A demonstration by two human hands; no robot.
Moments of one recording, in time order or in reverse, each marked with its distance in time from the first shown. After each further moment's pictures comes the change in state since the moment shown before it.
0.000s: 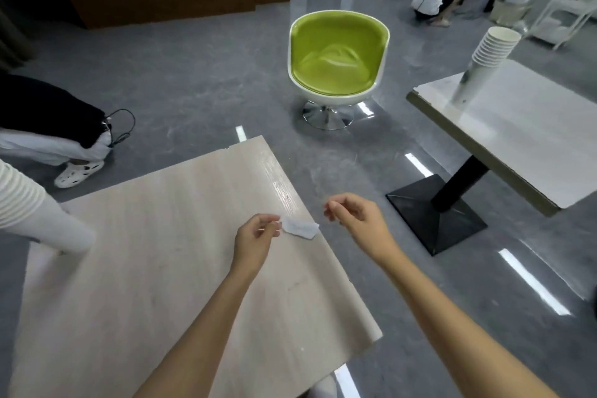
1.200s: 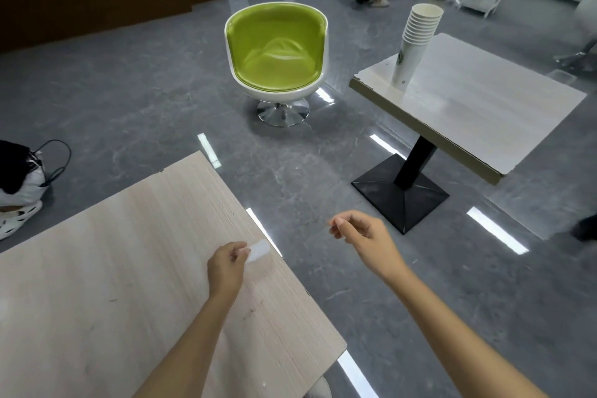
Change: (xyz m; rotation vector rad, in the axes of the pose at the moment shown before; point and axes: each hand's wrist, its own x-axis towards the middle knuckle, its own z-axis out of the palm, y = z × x) left_hand 0.032 -0.039 0.063 0.446 0.047 -0.030; right_hand -0.023 0.054 -0.085 0.064 0.166 0.117
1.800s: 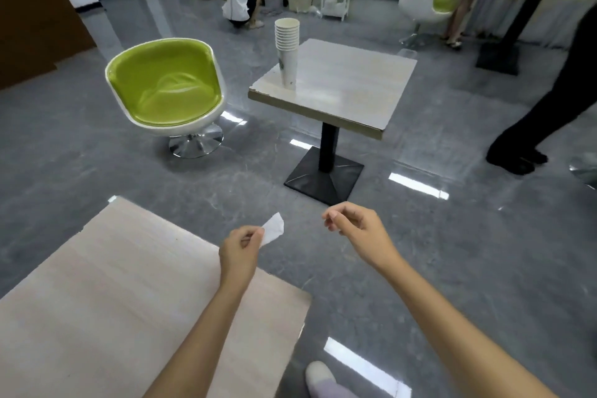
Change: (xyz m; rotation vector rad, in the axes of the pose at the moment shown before) left_hand -0.077 0.079 0.023 -0.136 -0.403 0.337; right_hand -0.137 -0.031 -0.028 -0.013 0.424 -0.003
